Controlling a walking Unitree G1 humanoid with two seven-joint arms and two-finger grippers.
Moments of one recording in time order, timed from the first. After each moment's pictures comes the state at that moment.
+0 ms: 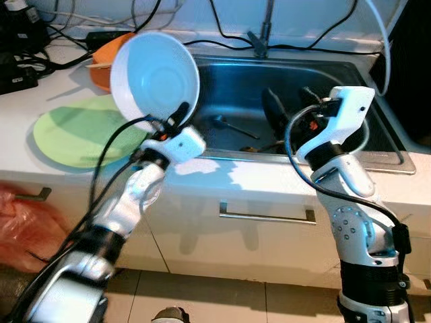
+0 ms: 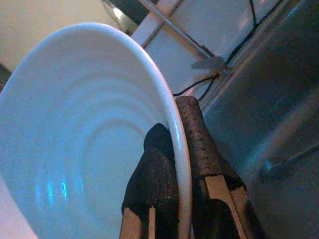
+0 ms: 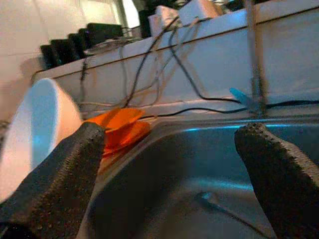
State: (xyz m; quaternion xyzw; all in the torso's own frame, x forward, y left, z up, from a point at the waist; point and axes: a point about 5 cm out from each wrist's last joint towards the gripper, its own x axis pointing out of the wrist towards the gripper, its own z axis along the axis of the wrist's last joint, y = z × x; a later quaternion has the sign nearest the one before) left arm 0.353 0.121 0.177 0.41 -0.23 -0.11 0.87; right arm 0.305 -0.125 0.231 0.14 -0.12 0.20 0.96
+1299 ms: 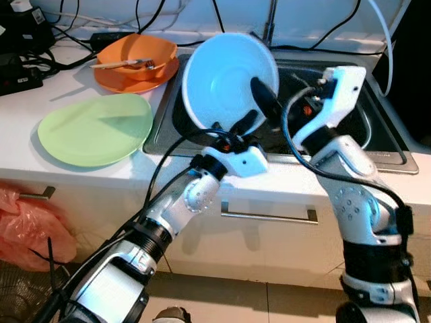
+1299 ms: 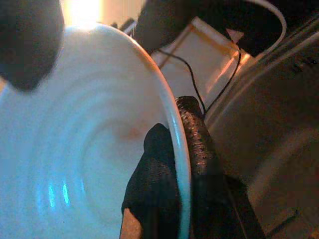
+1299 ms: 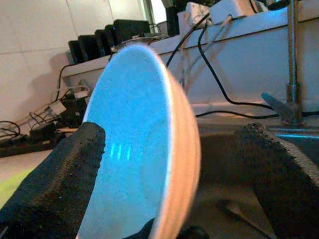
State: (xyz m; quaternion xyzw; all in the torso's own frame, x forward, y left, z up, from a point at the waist) left arm 0.334 0.026 0.175 0.40 -0.34 -0.22 0.82; right arm 0.321 -0.120 0.247 0.13 -0.11 0.25 0.95
